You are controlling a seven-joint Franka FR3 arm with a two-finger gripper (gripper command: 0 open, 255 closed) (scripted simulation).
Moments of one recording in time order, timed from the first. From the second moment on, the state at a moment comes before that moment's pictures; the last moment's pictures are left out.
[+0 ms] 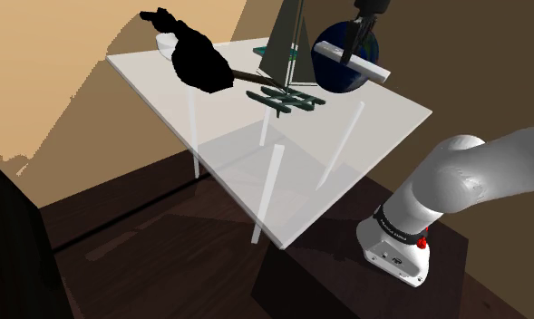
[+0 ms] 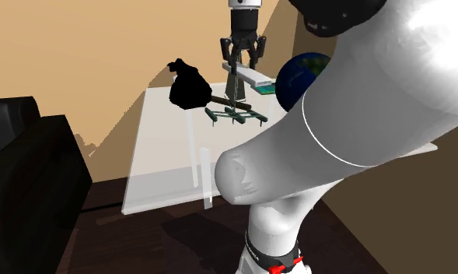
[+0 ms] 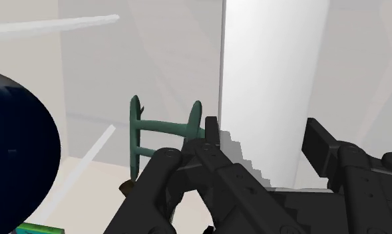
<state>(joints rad) -0.12 -0.64 -0.07 -2.24 -0.06 1.62 -0.25</state>
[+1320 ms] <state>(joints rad) -0.04 0.12 0.06 -1.49 -0.02 1.62 -0.06</state>
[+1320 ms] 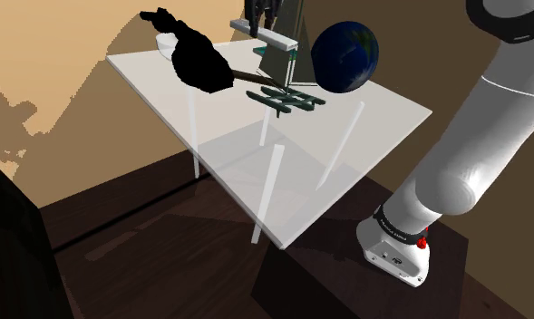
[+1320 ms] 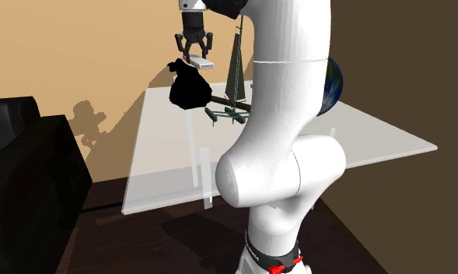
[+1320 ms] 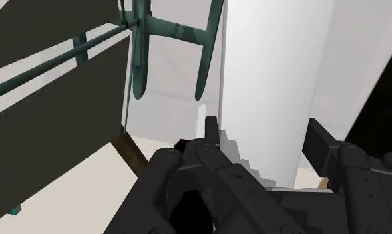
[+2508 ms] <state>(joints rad) 0.01 0.47 0.07 -1.12 -0.05 1.60 0.01</state>
